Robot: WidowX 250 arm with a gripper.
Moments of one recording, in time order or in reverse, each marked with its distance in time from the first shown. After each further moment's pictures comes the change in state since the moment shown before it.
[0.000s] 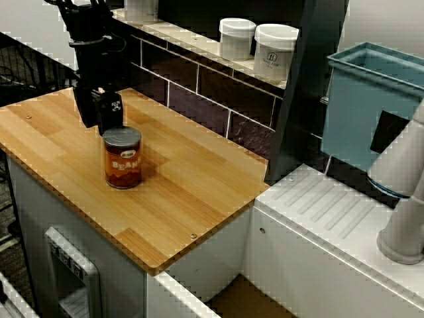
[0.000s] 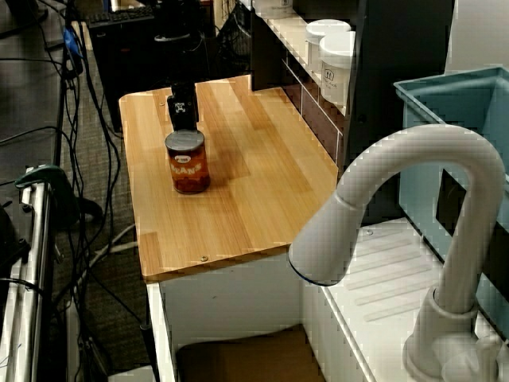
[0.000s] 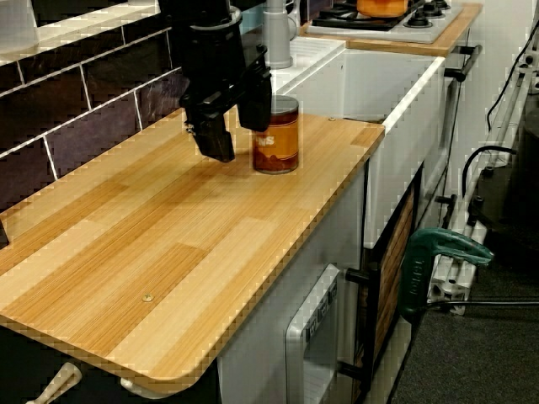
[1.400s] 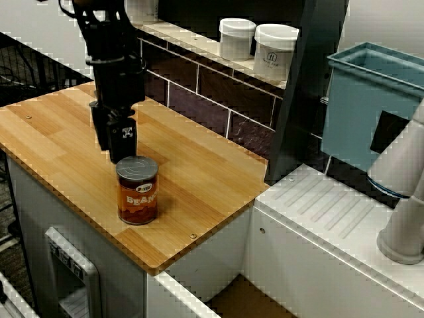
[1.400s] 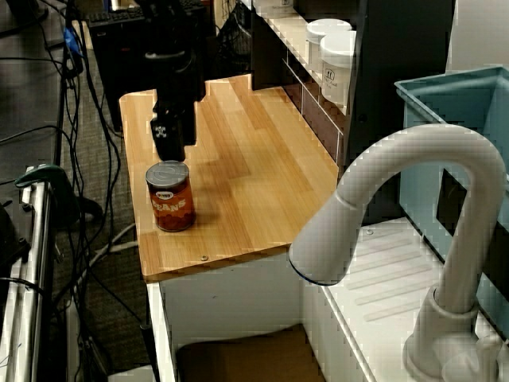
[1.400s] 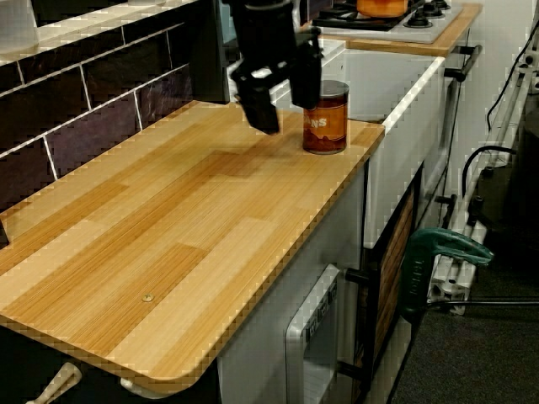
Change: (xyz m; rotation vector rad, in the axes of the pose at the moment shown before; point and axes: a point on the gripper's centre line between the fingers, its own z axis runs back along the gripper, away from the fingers) arm -0.006 -0.055 -0.002 -0.018 0.032 -0.215
